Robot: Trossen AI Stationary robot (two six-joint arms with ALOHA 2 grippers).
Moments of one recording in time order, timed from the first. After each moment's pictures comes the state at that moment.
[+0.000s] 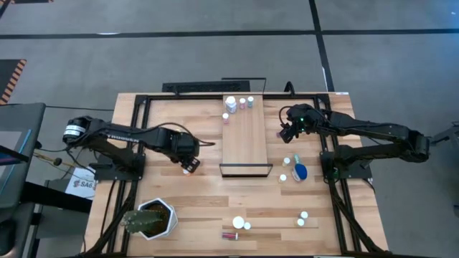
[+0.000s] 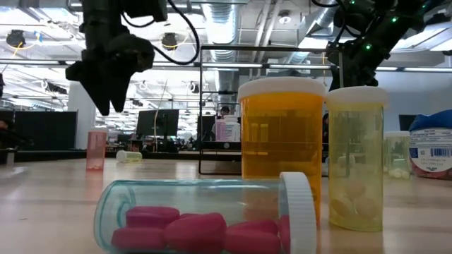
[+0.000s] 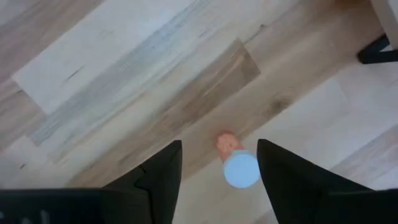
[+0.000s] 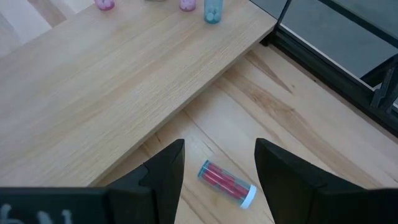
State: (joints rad) left arm -0.03 1.38 0.98 -0.99 -0.08 -0.98; right arm -0.40 0.97 0.69 -0.54 0.26 0.29
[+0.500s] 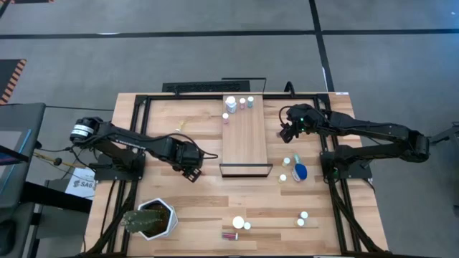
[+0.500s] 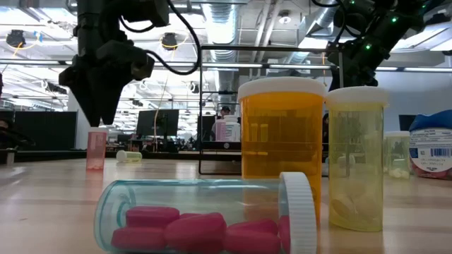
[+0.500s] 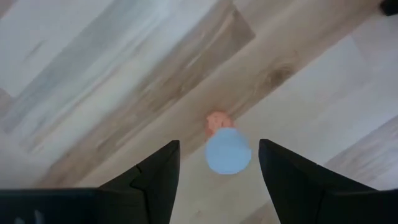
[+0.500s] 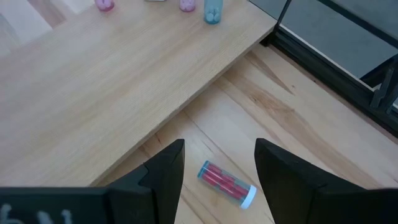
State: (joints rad) left arm -0.12 1.48 0.98 -0.96 -0.05 -1.01; right arm -0.40 0.97 0.69 -0.54 0.26 0.29
